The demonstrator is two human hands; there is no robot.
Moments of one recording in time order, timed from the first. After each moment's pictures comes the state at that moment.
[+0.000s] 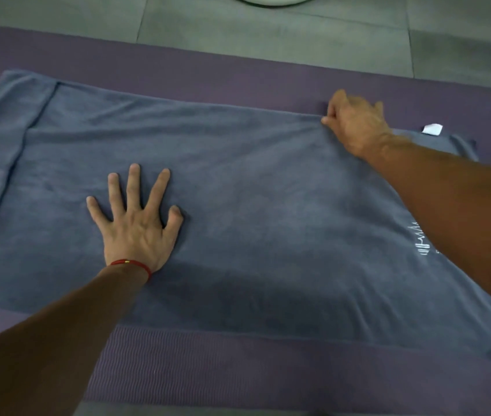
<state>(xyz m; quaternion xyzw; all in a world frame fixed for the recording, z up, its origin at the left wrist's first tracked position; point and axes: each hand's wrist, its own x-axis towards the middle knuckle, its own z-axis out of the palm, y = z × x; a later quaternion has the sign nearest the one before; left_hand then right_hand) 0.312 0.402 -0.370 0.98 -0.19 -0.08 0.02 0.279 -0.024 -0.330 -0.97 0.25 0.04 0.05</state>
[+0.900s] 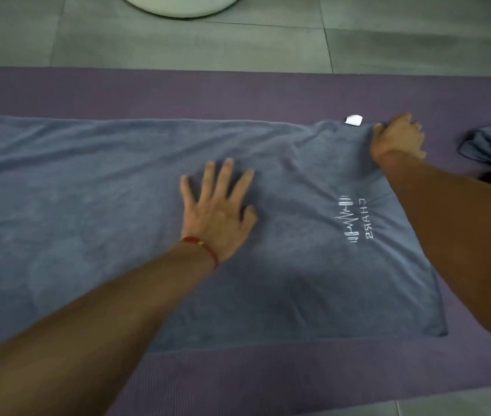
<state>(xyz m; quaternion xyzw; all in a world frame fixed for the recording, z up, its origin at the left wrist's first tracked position) 0.228 0.199 -0.350 0.89 -0.44 -0.07 0.06 0.135 -0.152 -0.339 -0.75 0.64 -0.05 0.13</state>
